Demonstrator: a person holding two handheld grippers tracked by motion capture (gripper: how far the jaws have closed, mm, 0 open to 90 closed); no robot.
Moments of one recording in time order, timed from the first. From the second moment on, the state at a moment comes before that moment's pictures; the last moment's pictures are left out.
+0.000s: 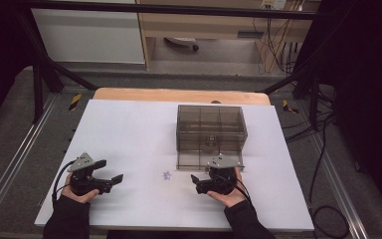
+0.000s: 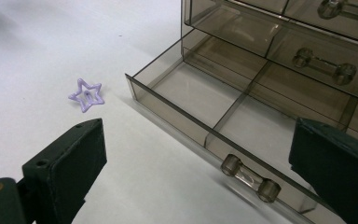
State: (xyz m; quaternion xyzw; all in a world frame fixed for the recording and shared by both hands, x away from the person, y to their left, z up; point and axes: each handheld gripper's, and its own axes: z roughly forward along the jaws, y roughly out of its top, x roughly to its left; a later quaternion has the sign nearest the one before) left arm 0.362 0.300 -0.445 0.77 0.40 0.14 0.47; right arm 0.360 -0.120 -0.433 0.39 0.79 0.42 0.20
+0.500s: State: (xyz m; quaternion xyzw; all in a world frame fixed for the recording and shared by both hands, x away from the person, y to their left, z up) left arm 0.362 0.300 -0.445 0.77 0.40 0.14 0.47; right arm 0.360 -0.102 -0.430 0.38 0.80 0.42 0.20
